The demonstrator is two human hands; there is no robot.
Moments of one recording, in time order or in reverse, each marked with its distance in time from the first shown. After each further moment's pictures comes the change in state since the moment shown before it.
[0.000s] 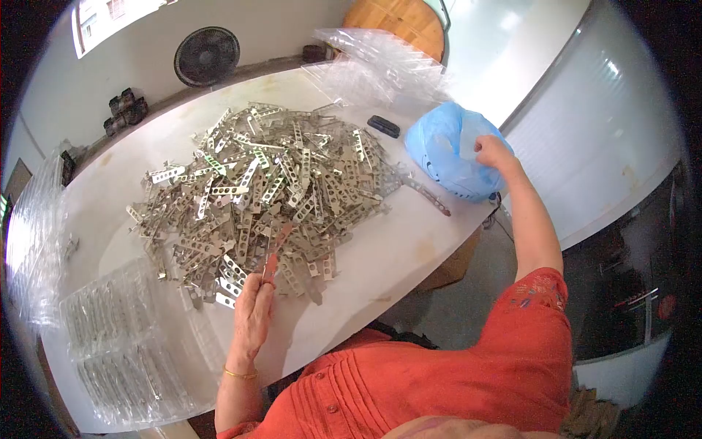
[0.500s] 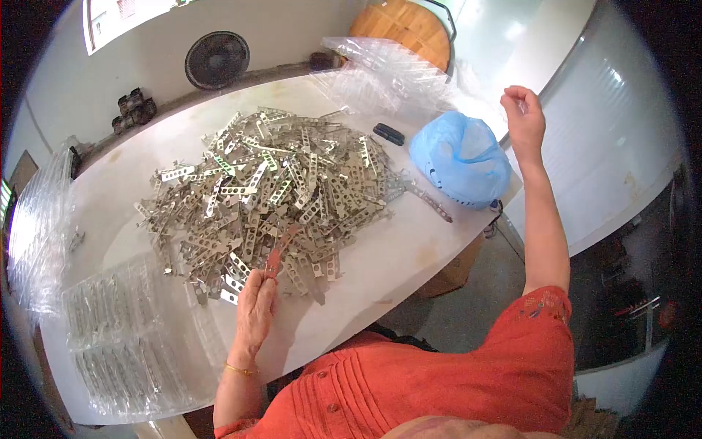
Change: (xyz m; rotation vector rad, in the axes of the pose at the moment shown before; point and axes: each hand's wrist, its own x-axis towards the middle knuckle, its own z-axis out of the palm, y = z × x) left_hand -0.001 0.002 -0.002 -0.065 0.009 0.033; right_hand -0.055 -0.086 -0.128 0.723 0.924 -0.137
